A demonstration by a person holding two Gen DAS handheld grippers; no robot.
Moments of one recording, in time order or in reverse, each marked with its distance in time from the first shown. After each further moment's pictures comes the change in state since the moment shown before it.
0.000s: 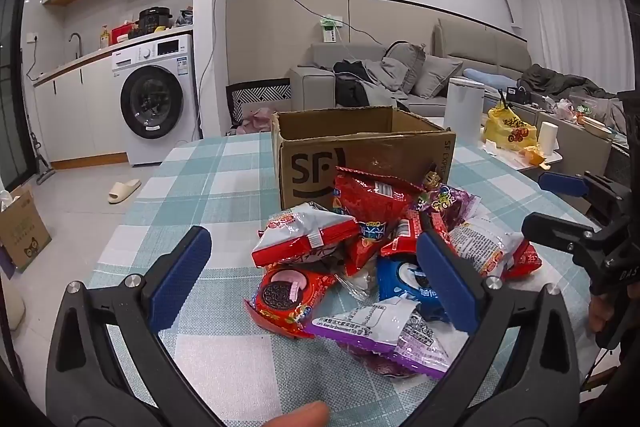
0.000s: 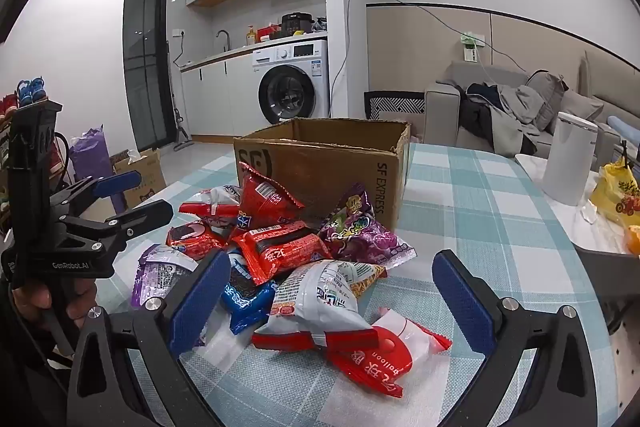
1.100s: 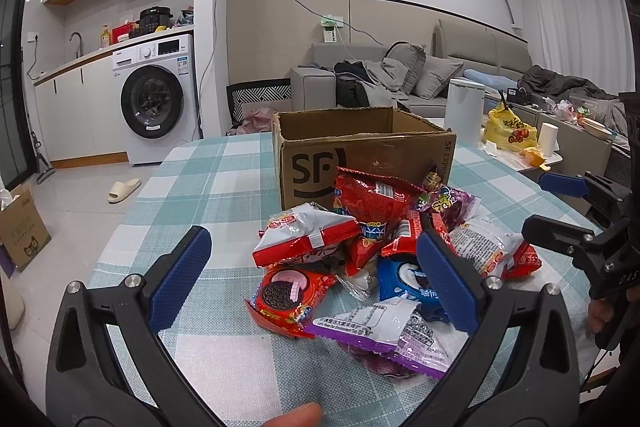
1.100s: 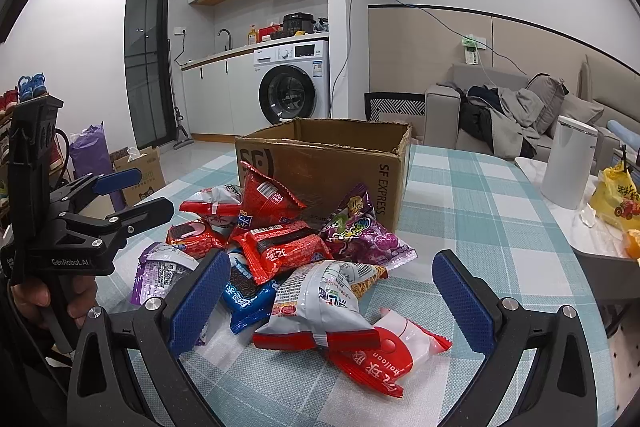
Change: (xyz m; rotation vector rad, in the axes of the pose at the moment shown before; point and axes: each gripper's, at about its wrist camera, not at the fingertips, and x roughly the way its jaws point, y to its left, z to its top) left arm -0.008 0.001 0.001 -0.009 -0.003 -0.001; right arm -0.001 0.002 0.000 -0.008 0.000 0.001
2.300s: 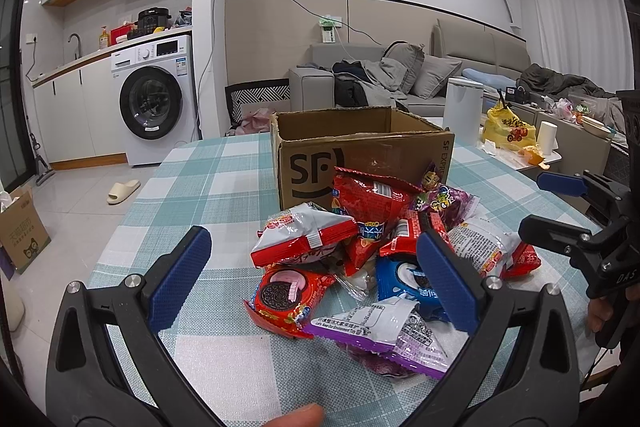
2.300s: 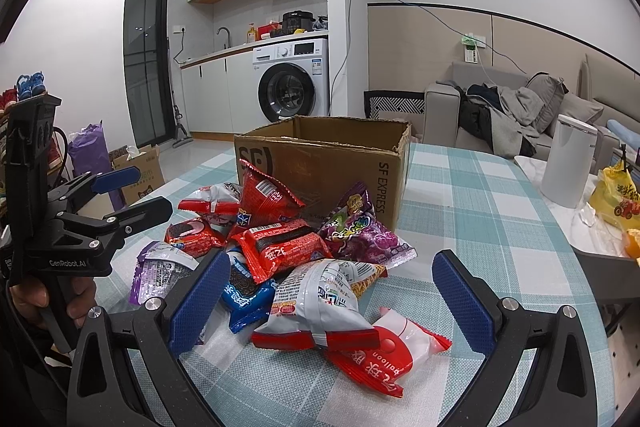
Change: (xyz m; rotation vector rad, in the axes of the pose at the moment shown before) left arm 0.005 -0.003 -0.001 0.000 0.002 -0.003; right arm 0.000 0.000 0.001 -0.002 0.002 -0.001
